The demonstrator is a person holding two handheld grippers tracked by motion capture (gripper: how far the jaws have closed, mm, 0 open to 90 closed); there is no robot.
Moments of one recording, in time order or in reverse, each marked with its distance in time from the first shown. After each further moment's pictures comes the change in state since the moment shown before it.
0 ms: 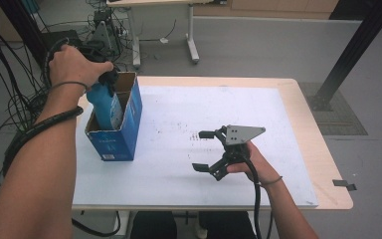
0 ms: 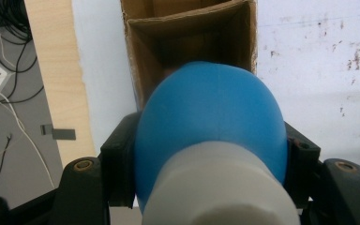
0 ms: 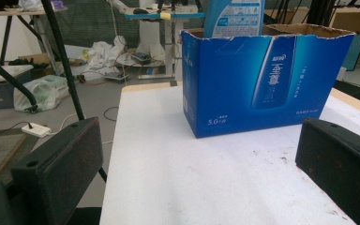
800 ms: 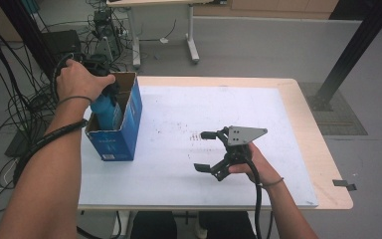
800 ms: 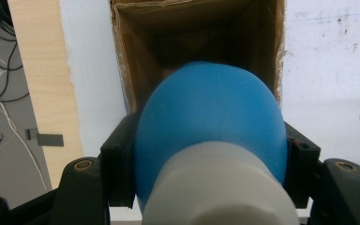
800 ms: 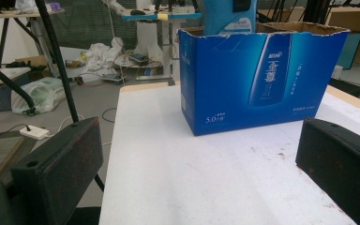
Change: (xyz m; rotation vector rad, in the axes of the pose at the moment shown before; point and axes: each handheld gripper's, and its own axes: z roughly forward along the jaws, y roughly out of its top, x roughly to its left) left arm 0.004 -0.002 0.039 0.004 -0.003 -0.018; right arm 0.002 -0.004 -0.004 -0.006 -0.011 0.010
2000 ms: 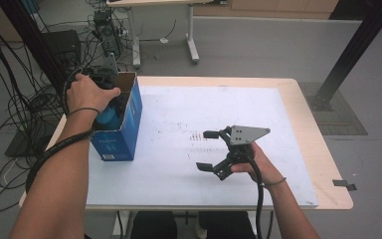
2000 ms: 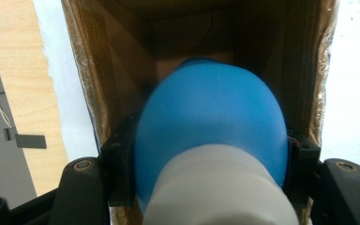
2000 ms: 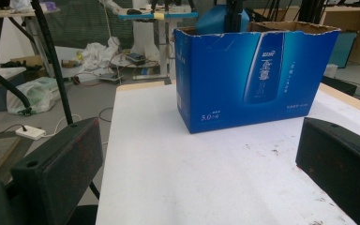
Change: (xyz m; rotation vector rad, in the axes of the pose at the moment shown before) left arm -0.003 0.007 0.040 0.047 -0.003 -0.005; right arm 0.000 0.000 -0.006 0.002 -0.014 0.003
